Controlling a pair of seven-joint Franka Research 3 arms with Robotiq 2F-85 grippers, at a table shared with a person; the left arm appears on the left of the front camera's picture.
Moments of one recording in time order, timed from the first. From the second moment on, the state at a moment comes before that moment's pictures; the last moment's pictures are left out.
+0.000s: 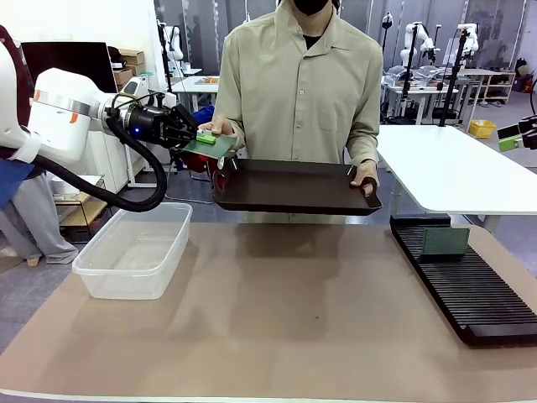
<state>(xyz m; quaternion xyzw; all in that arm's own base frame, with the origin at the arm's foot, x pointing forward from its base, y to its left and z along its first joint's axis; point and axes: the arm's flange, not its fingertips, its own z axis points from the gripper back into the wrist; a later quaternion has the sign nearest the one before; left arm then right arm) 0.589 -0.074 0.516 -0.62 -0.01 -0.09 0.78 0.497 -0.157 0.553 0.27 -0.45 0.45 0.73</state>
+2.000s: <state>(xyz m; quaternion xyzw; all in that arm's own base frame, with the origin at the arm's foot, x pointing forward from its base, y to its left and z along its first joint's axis) 0.590 -0.075 0.513 -0.62 -0.01 -0.09 0.78 0.497 -0.157 0.553 0.27 -0.45 0.45 0.73</state>
